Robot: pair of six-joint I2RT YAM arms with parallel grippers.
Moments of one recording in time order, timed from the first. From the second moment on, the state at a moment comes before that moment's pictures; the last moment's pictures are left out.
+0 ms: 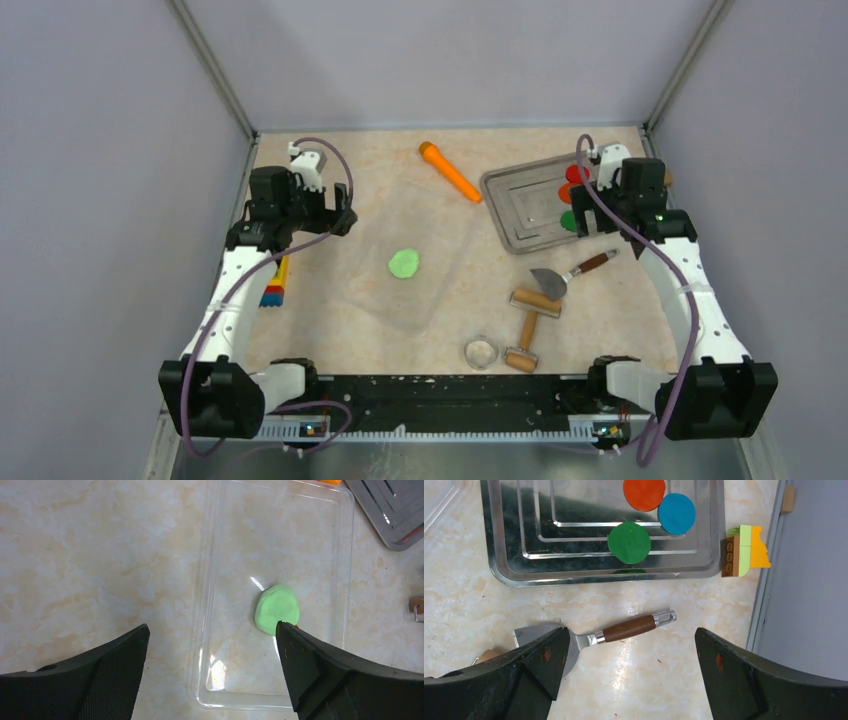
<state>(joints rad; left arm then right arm) -0.03 1.16 1.02 -0.47 0.35 0.03 0.04 1.14 1.08 -0.65 0.02 -0.24</state>
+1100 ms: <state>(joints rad) -0.04 1.11 1.02 -0.55 0.55 0.21 0.57 1.19 0.88 -1.10 -0.30 -1.56</state>
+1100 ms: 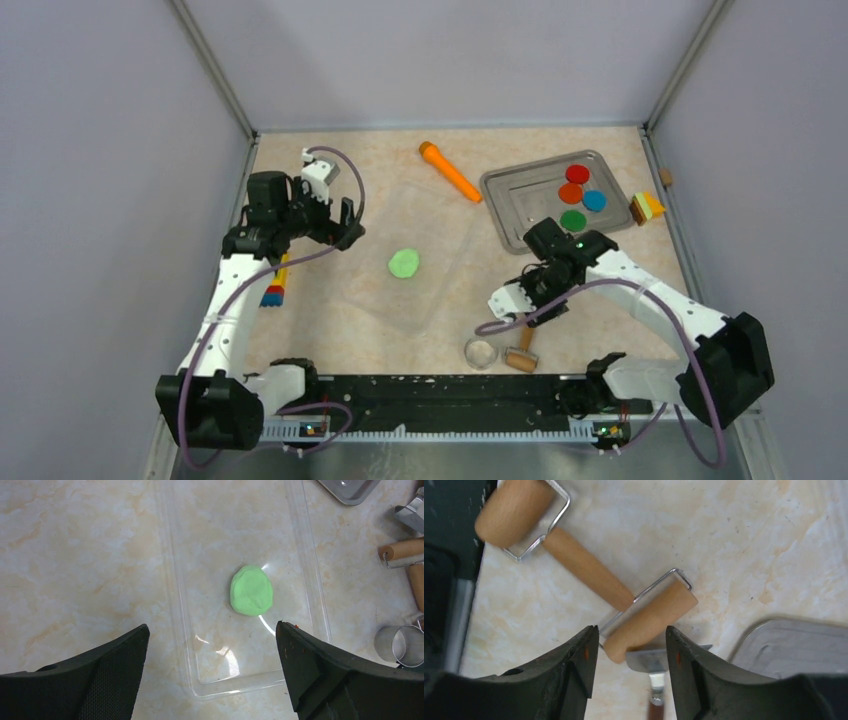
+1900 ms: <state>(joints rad) -0.04 1.20 1.04 -0.58 0.35 0.13 0.60 1.43 1.00 -1.01 -0.07 0.47</state>
